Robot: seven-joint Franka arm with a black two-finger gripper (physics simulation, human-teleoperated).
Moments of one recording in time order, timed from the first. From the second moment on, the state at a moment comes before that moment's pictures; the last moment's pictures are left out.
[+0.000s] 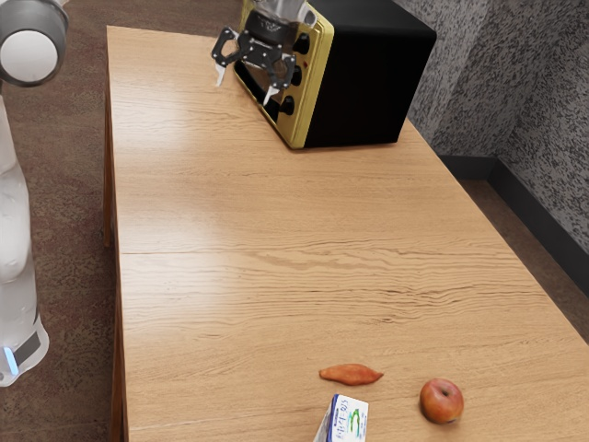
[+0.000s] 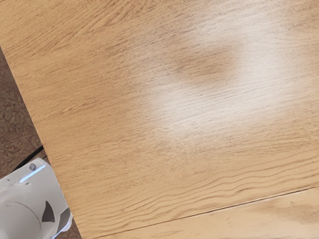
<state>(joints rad) 0.09 -0.10 0.24 -1.52 -0.05 1.16 -0.96</state>
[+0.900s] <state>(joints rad) 0.53 0.25 0.28 -1.18 -0.10 1.95 -1.61</state>
